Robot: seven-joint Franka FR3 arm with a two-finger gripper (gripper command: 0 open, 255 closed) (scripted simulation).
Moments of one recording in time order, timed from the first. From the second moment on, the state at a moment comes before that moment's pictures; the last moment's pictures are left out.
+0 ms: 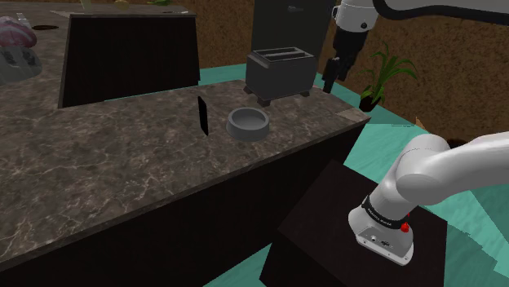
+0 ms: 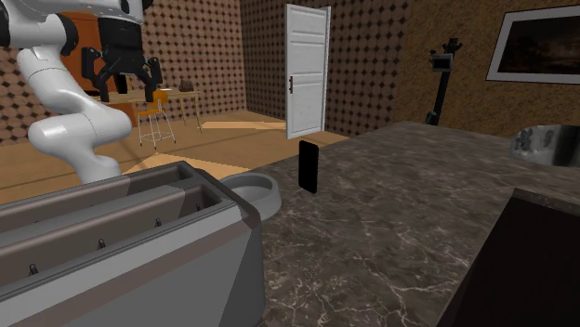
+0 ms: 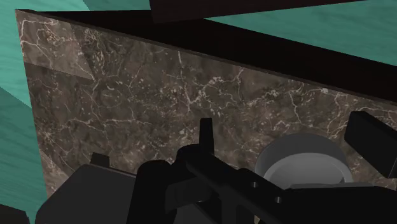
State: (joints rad) arm 0.00 -0.76 0.04 -2.31 -0.10 1.54 0.07
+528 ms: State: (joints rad) arm 0.01 -0.57 0.12 -2.22 -0.03 1.61 0.21
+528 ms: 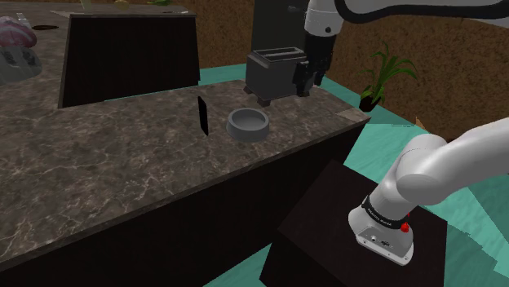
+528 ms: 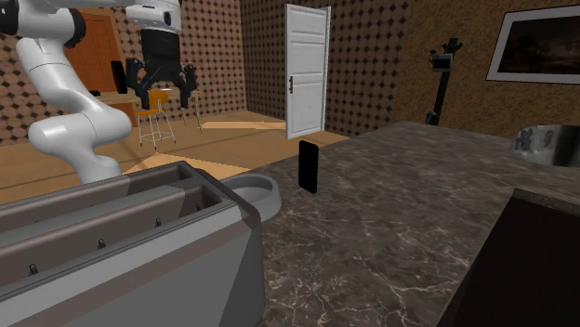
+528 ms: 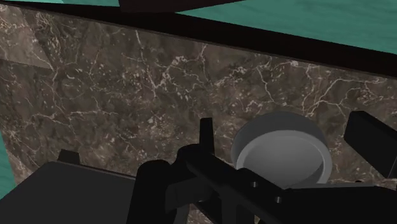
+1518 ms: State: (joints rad) arm 0.04 -0.01 0.27 -1.77 -0.01 1.69 0.54
